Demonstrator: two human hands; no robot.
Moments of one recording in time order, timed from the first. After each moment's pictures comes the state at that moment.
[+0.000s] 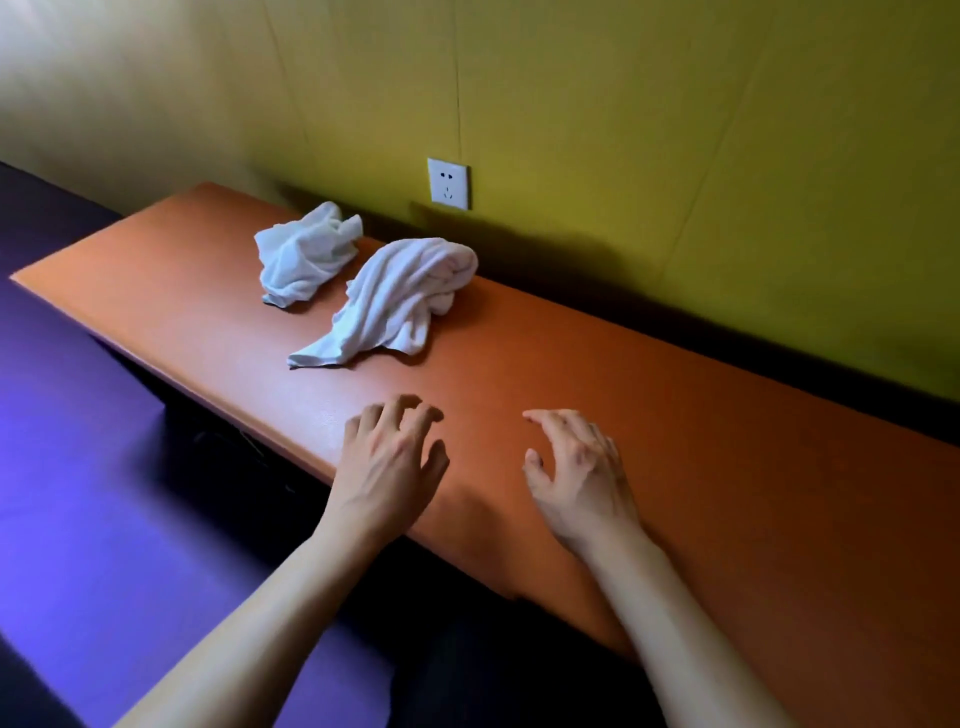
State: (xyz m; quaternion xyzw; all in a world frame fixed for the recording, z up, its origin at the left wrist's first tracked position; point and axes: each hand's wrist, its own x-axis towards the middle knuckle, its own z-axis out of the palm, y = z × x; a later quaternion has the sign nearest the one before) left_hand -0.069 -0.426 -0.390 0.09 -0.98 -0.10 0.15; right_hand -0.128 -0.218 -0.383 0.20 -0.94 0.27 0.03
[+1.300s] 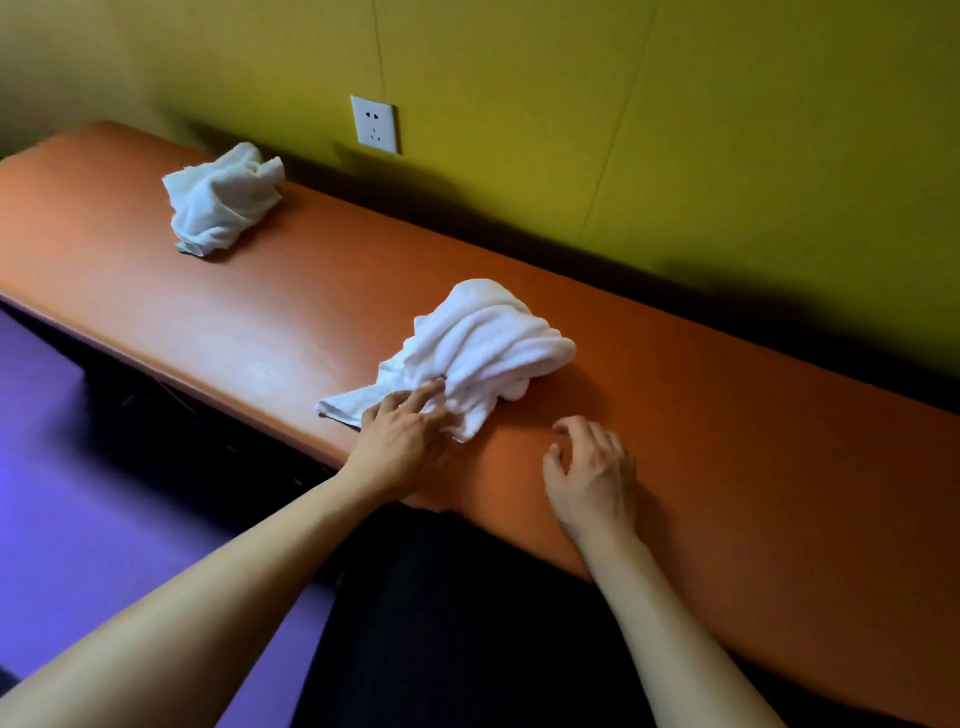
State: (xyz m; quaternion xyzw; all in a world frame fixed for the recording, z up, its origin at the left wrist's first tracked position) left_hand -0.081 -0.359 -0.438 -0.01 -0.99 -0.16 -0.02; right_hand -0.093 -0.121 -0.431 0.06 -0.96 0.24 0.08
